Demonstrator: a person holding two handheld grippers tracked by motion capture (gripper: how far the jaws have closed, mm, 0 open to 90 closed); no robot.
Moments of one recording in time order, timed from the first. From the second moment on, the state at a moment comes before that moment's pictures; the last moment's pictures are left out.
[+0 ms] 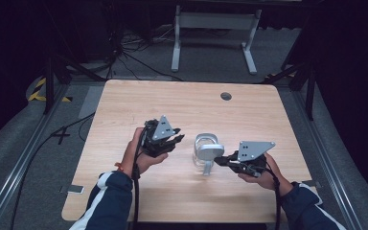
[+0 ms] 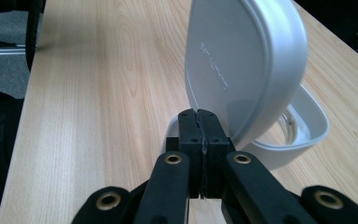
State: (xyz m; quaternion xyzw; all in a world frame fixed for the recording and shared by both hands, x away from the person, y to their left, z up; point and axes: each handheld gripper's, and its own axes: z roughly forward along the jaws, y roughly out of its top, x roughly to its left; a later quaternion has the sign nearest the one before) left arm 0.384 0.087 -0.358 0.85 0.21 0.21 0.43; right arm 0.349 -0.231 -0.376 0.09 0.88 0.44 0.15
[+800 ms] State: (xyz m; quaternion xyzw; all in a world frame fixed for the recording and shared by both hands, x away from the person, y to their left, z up) left arm 0.355 0.184 -0.431 0.87 0.31 0.22 0.30; right arm 0.334 -0.280 -0.383 0.16 0.89 0.38 0.19
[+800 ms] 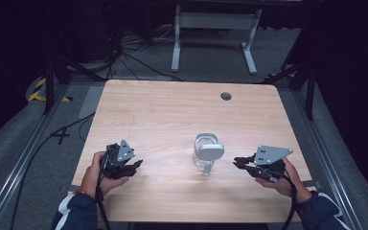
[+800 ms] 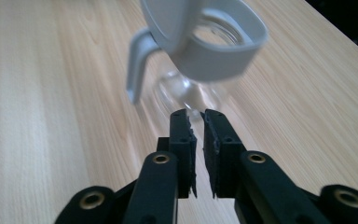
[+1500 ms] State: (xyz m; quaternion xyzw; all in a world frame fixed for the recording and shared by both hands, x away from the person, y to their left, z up) left arm 0.347 0.223 -0.474 0.85 0.37 0.16 0.34; right arm 0.325 -0.388 -0.439 0.32 0.85 0.35 0.23
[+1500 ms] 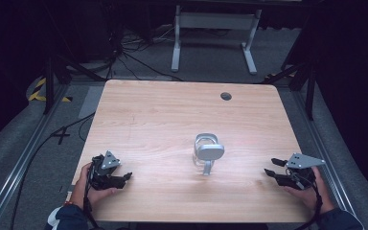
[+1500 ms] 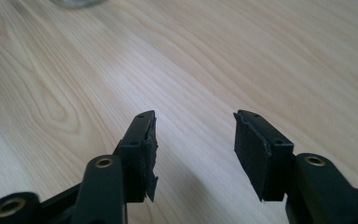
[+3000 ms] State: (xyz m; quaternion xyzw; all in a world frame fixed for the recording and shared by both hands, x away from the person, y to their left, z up) left arm 0.348 0.230 -0.482 0.83 0.39 0.16 0.36; right arm 0.319 -0.424 -0.466 0.40 0.82 0.36 0.20
